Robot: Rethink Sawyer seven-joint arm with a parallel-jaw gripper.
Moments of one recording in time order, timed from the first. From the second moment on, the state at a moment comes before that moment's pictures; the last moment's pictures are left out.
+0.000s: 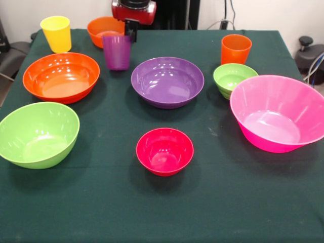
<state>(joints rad) -0.46 -0.62 0.00 1.97 -0.50 0.30 1.89</state>
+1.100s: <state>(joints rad) -0.50 -0.90 0.10 2.05 -0.40 0.49 1.89</state>
